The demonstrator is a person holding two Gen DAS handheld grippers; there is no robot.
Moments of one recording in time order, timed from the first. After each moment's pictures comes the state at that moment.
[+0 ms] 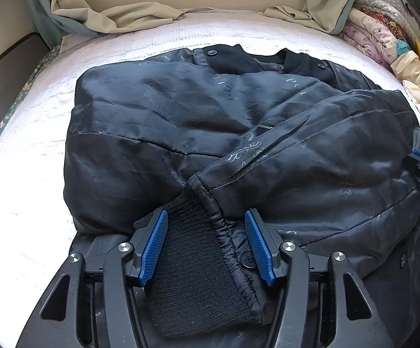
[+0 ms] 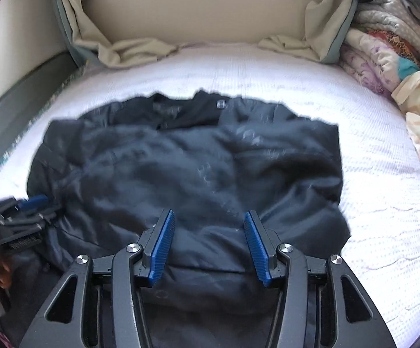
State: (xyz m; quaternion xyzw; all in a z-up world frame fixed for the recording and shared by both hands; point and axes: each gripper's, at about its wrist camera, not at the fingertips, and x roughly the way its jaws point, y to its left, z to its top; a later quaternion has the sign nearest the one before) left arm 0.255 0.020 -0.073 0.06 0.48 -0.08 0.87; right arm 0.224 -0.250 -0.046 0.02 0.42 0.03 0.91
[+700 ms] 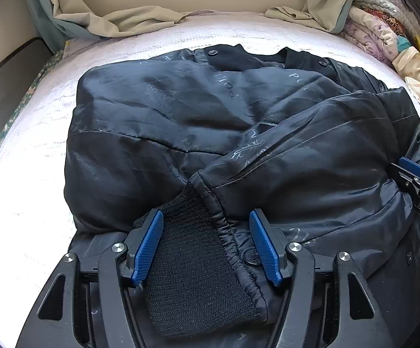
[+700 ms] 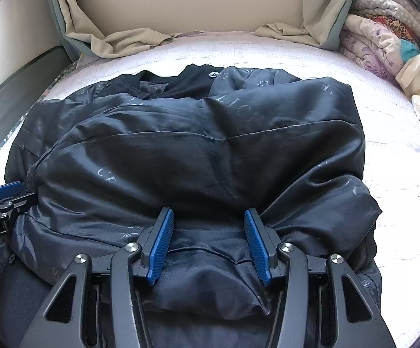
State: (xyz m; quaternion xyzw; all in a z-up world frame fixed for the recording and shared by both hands) left arm 0.249 0.017 -0.078 0.08 0.46 -0.07 0.88; right arm 0.229 -0.257 -0.091 0.03 0.40 0.04 0.91
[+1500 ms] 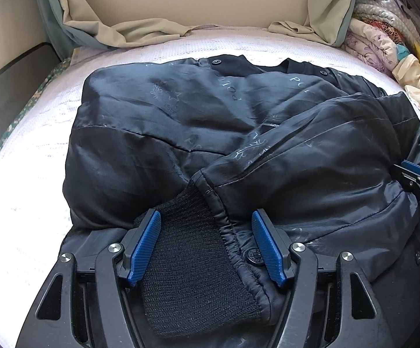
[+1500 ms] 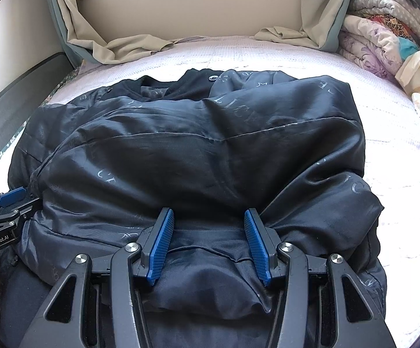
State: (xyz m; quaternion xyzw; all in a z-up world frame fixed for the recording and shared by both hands) left arm 0.241 0.020 -0.088 0.07 0.43 -0.06 0.90; right arm 0.225 -0.260 -0.092 0.03 0.39 0.04 0.92
